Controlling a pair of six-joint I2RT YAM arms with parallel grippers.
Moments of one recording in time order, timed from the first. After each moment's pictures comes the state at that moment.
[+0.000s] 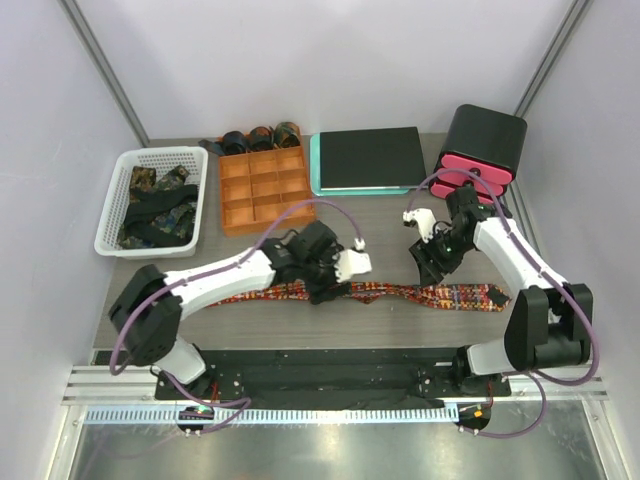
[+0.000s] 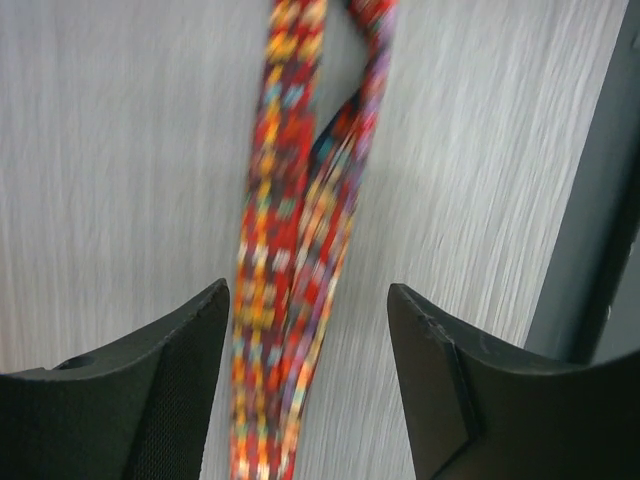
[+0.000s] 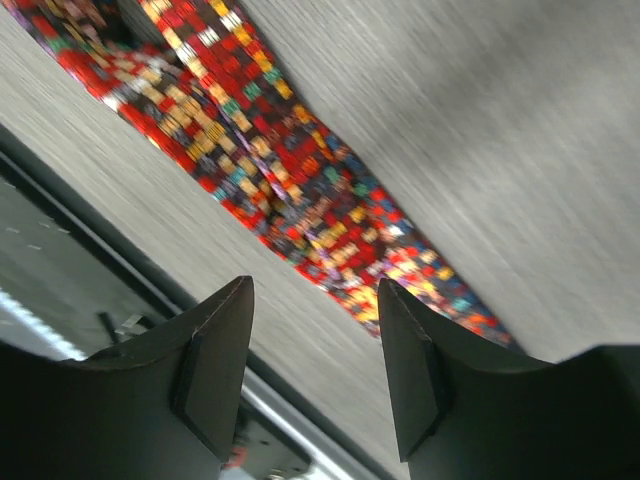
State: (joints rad) left arm -0.87 1.52 1.06 -0.49 0.26 0.48; right arm 0.08 1.39 1.02 -1.01 -0.39 -0.68
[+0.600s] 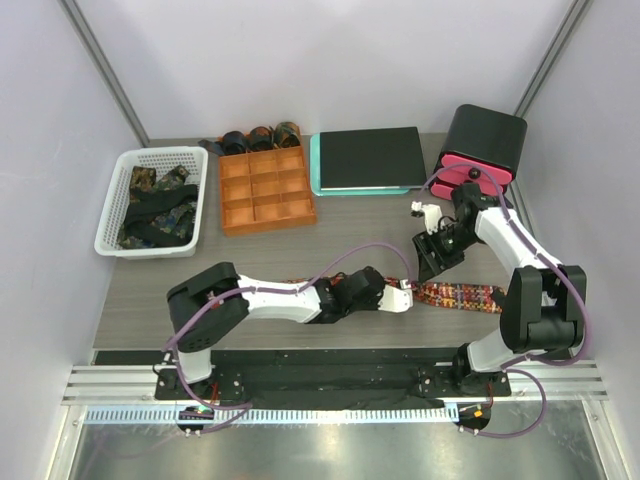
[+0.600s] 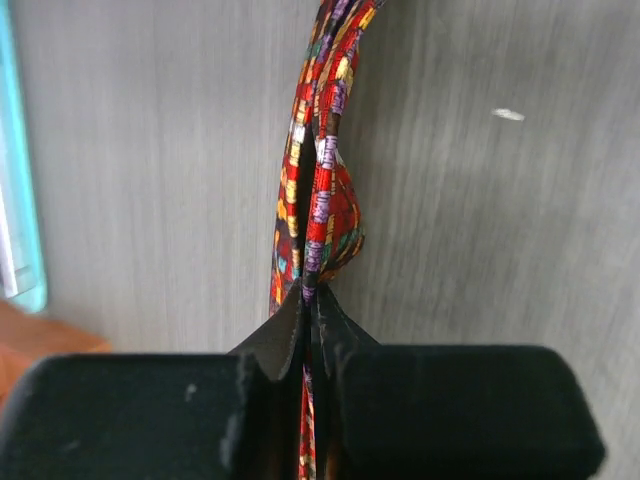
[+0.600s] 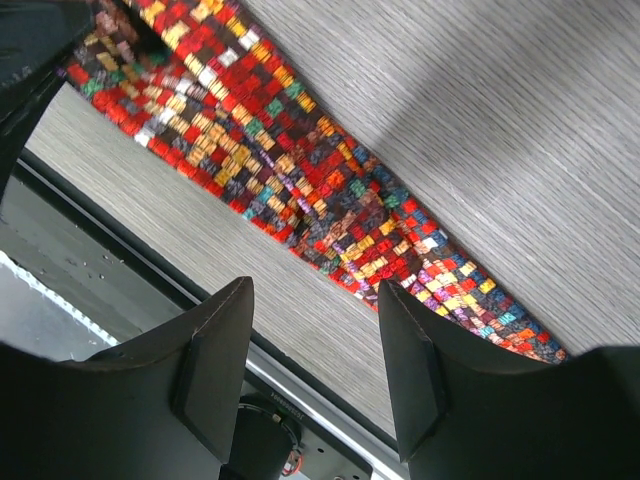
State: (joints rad) left arm -1.19 1.83 1.06 0.02 -0.24 0.56; right arm 0.03 1.51 1.08 -1.03 -0.46 -0.51
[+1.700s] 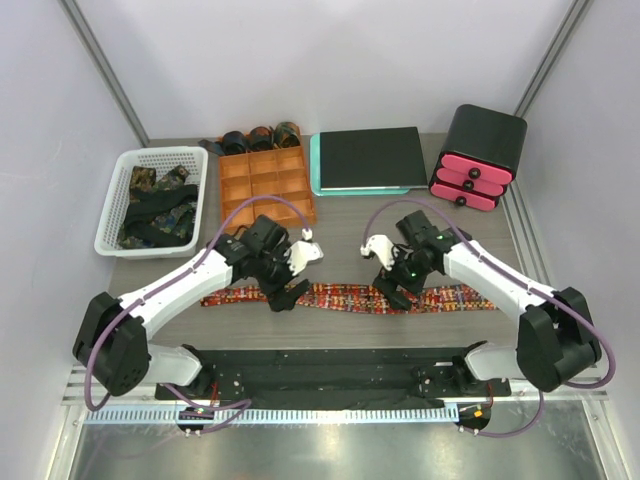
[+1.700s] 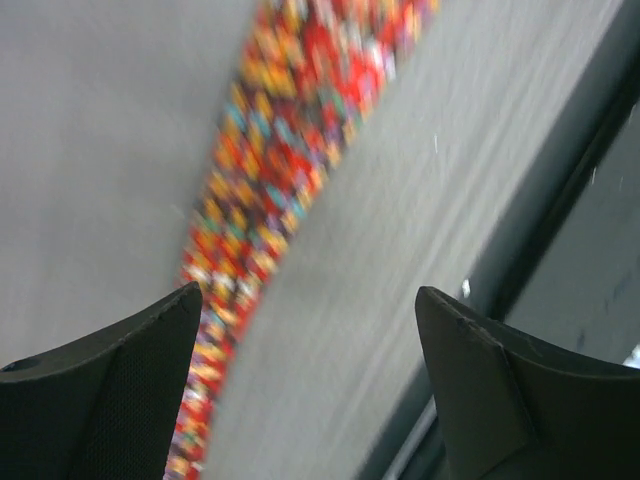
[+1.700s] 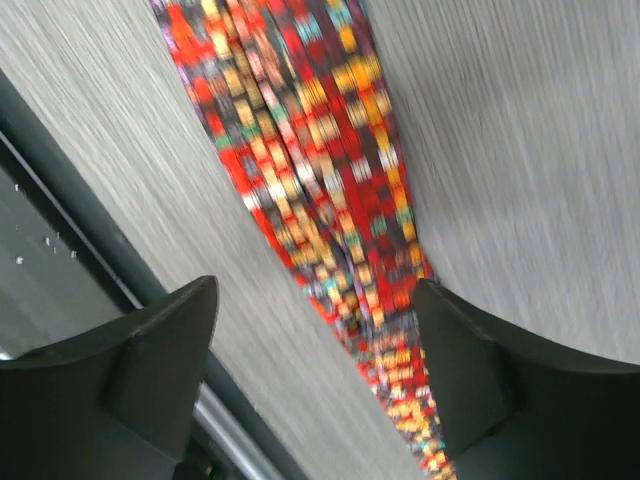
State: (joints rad) left arm -0.67 1.33 0.94 -0.70 0.33 0.41; right arm 0.44 1.33 0.87 -0.83 -0.33 -0.58
